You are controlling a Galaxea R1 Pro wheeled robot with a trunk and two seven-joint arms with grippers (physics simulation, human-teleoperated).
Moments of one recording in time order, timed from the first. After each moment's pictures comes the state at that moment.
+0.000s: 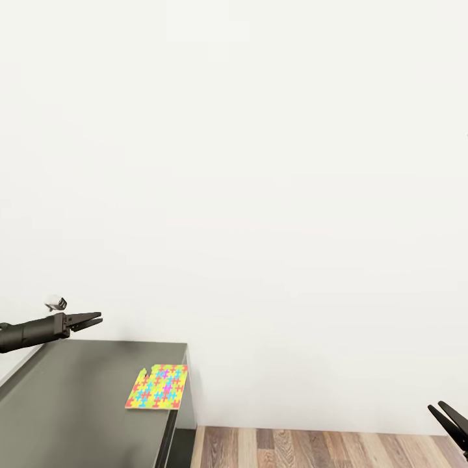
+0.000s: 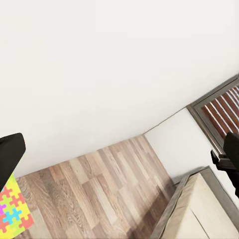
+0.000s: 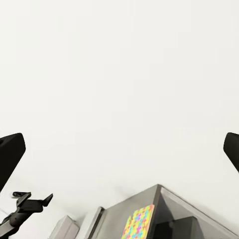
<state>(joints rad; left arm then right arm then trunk) -0.91 0.64 -0.14 -0.30 0.38 0.54 -1.57 0.16 -0.28 -0.72 -1.28 -0.83 0.64 1.21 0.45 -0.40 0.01</state>
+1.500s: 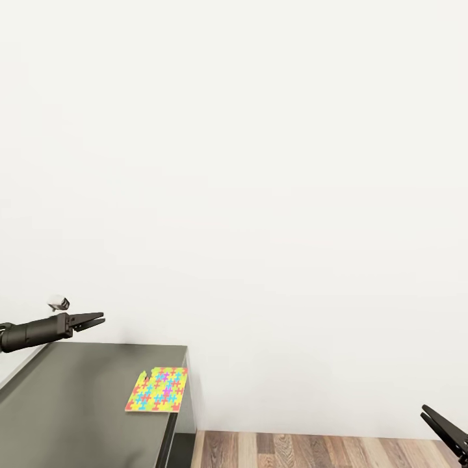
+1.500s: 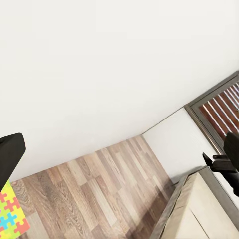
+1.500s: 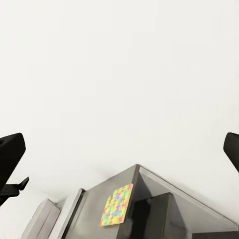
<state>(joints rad) -0.91 0.63 -0.15 -0.30 0.38 0.54 -1.57 0.16 -0.28 -0.70 -1.28 -0.74 0.65 1.15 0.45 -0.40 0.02</state>
